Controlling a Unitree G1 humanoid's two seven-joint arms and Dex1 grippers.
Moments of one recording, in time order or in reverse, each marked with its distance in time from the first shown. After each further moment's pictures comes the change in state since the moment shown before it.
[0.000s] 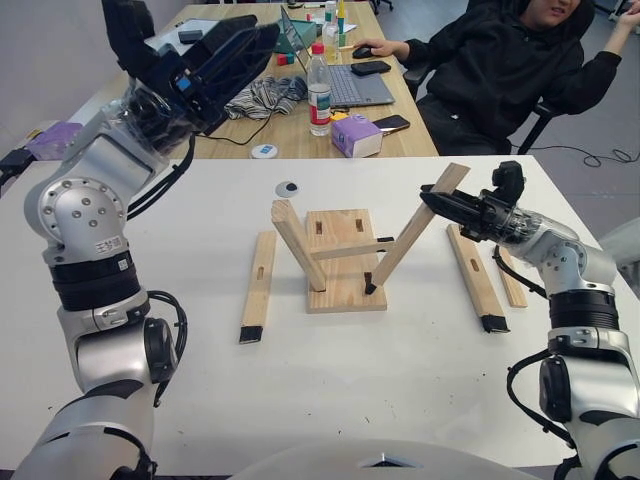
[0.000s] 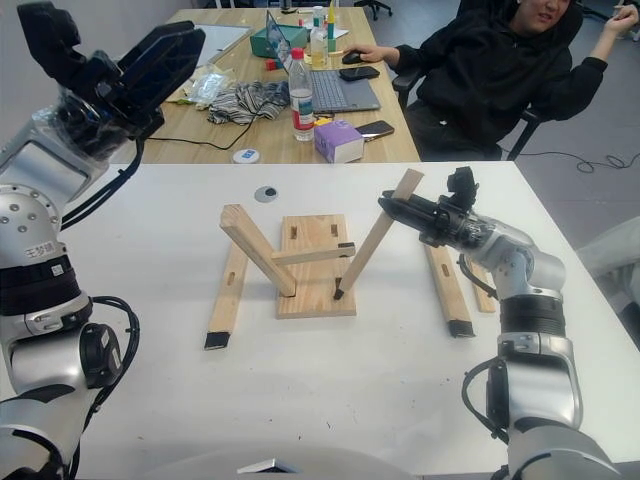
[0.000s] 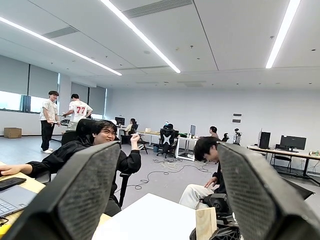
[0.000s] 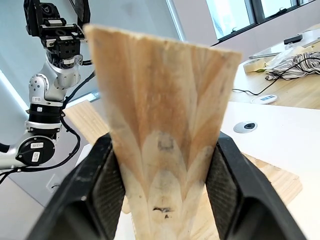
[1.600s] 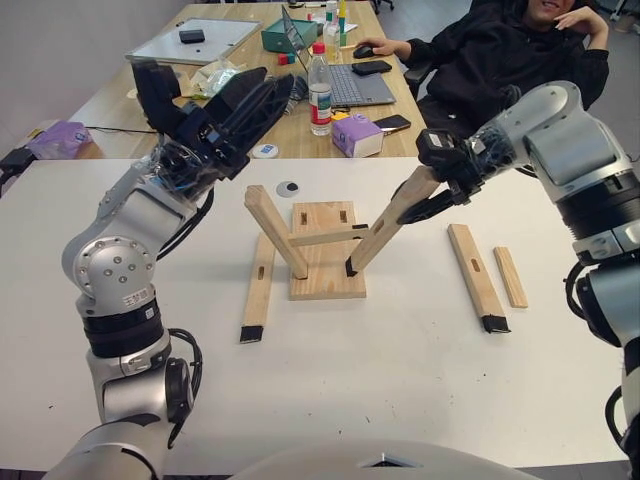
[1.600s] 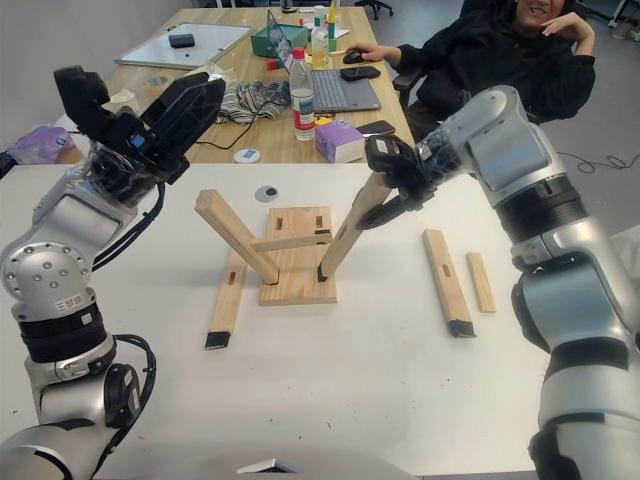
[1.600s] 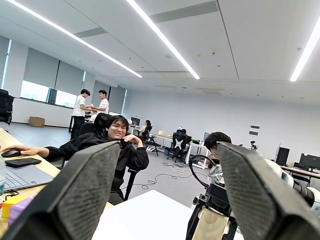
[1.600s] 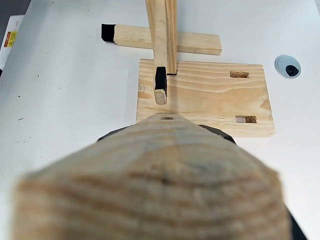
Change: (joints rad) left arm 0.215 -0.116 -0.006 -0.238 -0.051 -0.026 0.220; right arm -0.591 -0.190 0.718 0.050 -0.470 -0.166 0.334
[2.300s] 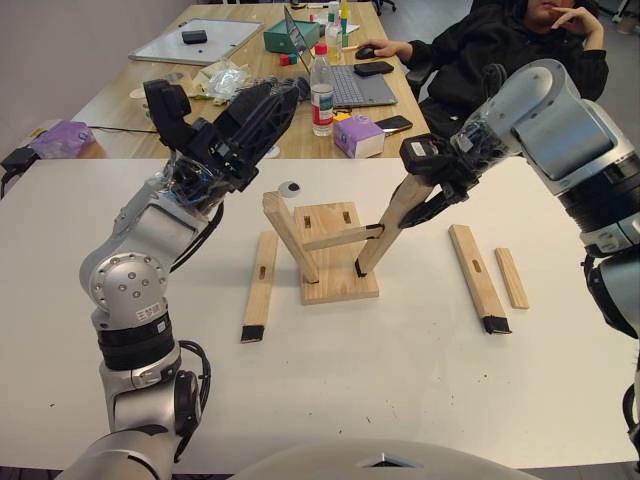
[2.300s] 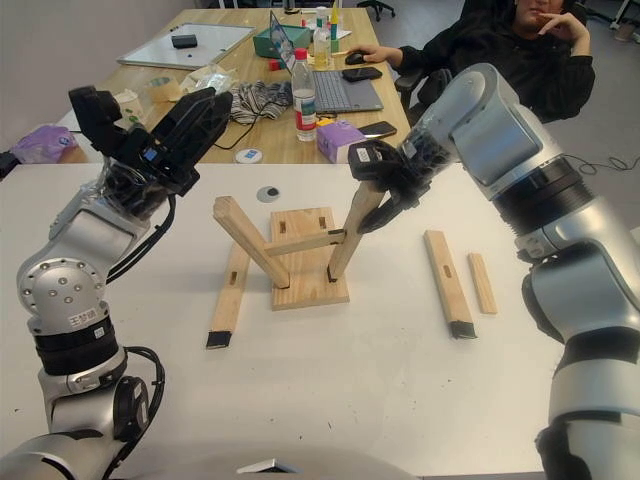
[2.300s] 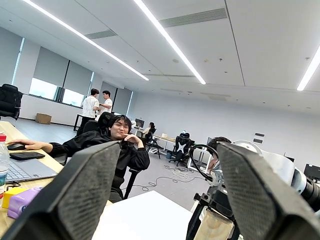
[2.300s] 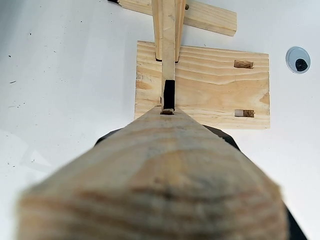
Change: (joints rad) left arm 0.061 -0.046 -0.023 -0.045 -0.008 -0.023 0.054; right arm -0.078 -0.046 0.164 -0.126 -0.028 0.021 -0.011
